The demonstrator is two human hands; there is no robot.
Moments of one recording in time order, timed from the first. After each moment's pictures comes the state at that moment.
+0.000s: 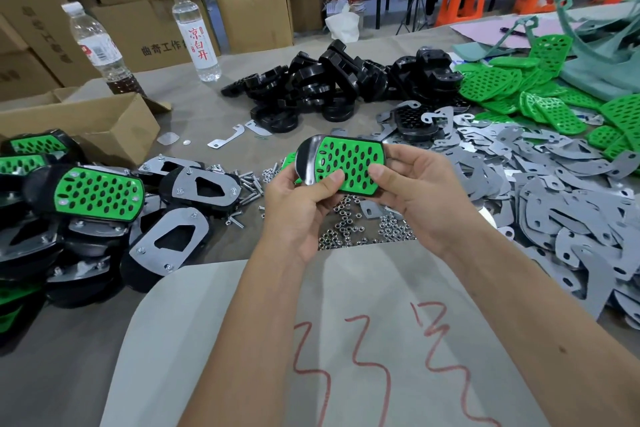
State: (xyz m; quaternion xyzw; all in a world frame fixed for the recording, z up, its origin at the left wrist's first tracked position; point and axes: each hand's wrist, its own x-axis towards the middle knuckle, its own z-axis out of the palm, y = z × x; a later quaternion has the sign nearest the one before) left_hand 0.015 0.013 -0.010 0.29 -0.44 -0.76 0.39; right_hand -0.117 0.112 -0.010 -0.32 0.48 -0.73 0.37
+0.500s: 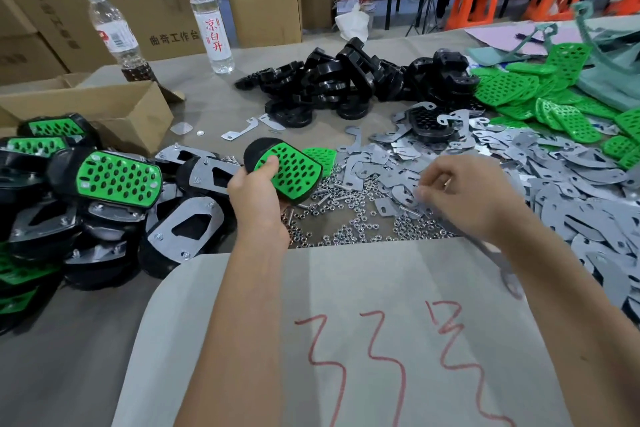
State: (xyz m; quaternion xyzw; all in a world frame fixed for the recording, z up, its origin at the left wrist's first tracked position) left_hand 0.046 -0.026 -0.008 0.44 -0.34 -0.66 0.51; right_hand -0.160 0.136 -0.003 -0.46 0.82 -0.32 0.08
